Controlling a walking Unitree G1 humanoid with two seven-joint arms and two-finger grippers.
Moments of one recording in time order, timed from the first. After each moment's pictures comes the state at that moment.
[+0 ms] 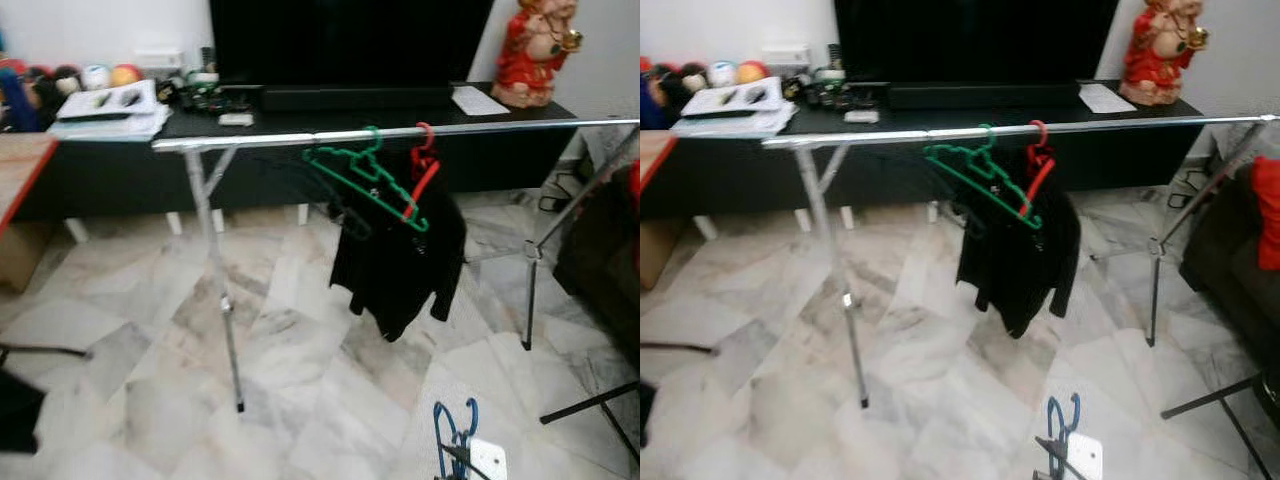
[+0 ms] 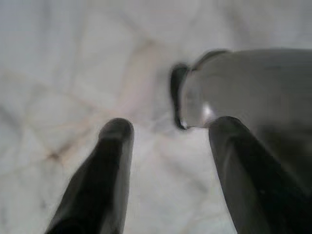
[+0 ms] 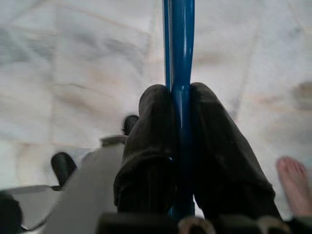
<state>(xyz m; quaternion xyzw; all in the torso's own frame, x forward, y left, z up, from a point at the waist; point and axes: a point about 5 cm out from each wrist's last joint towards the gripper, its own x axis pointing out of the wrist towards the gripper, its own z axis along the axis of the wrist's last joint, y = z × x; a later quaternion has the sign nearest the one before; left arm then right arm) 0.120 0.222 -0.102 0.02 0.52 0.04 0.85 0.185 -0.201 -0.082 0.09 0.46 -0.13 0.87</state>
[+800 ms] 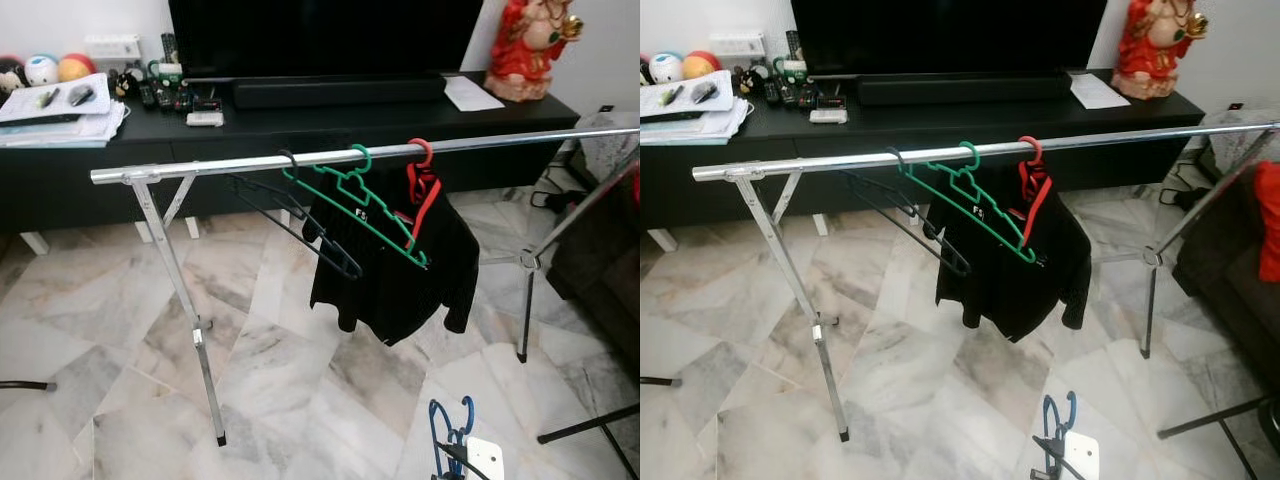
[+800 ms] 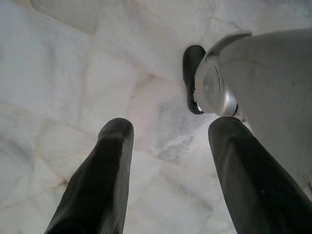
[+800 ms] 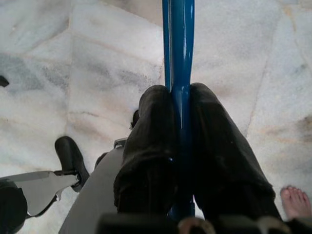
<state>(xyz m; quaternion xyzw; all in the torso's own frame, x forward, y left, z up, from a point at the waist) 0.122 0.235 -0.098 0.03 0.51 0.05 0.86 0.202 -0.188 -0.075 0.09 0.44 -0.10 0.89</state>
